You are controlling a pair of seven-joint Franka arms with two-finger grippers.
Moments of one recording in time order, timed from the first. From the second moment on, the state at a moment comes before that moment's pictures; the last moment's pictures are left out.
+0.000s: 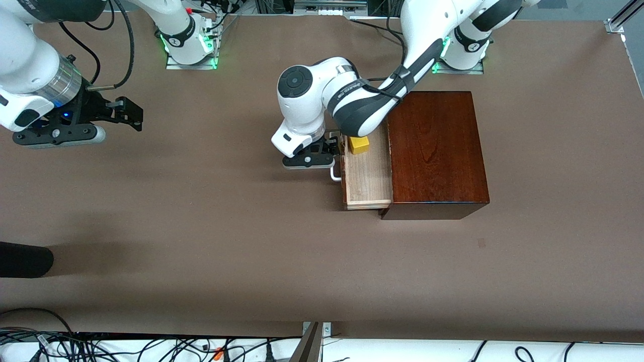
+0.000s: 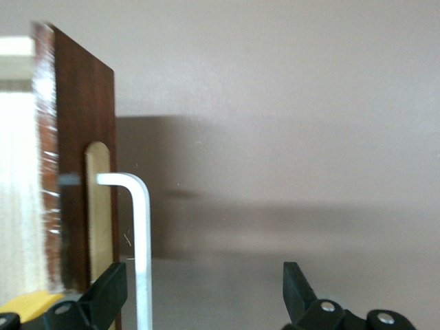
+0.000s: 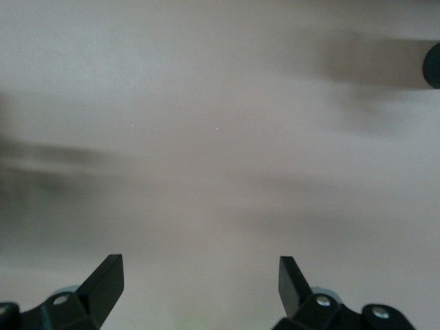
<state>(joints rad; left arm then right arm) -0.51 0.80 -0.49 -1.17 0.41 1.86 -1.05 0.39 0.10 -0.20 -1.51 -0.03 1.54 0.06</state>
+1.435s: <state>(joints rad) 0.16 0.19 -0.32 -1.46 0.05 1.55 -0.19 0.55 0.25 -0.10 -1.51 0.11 1.61 -0.03</state>
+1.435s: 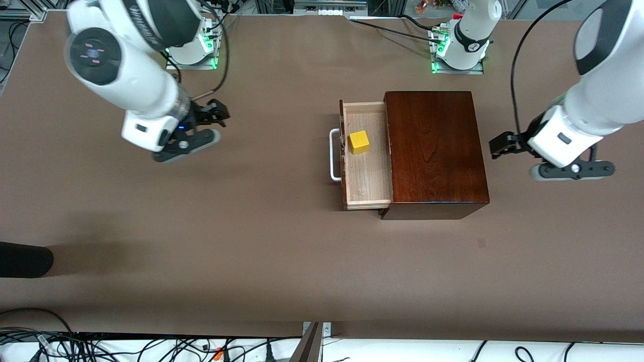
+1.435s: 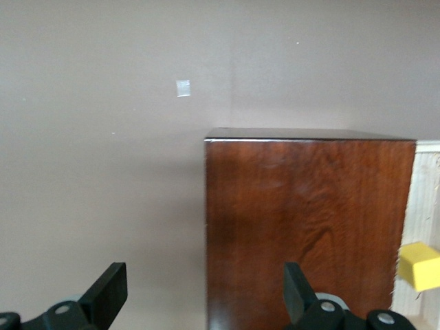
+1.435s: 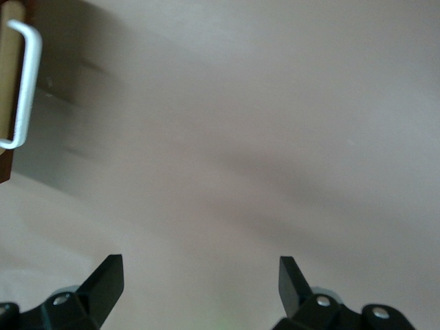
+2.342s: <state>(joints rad) -0.14 0.07 0.07 -1.54 -0.01 1.53 0.00 1.01 0.54 -0.08 -1.49 -0.02 2.15 -0.31</state>
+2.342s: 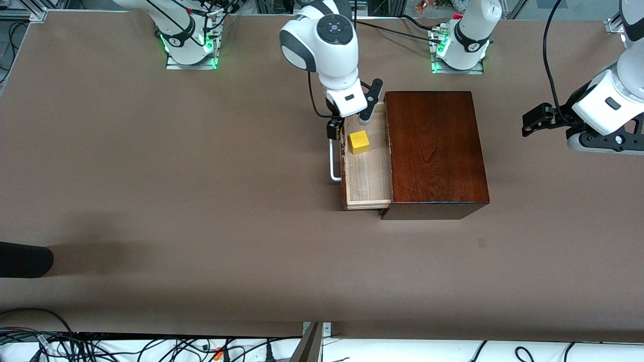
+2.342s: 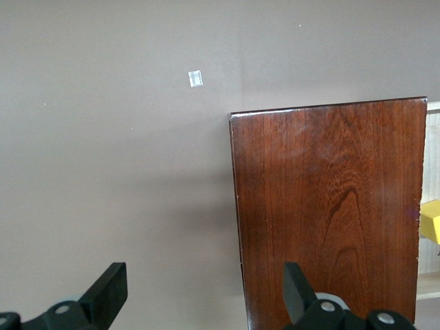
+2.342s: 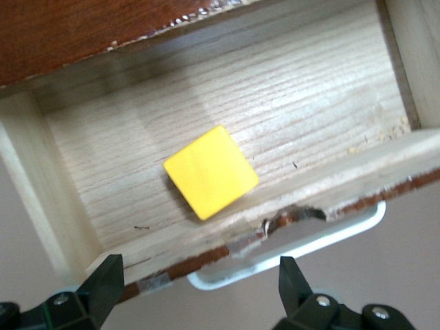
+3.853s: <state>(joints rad) -0.15 0.07 0.07 -1.52 -0.01 1.53 0.02 1.04 0.75 -0.09 -1.26 -0.08 2.14 -0.58</state>
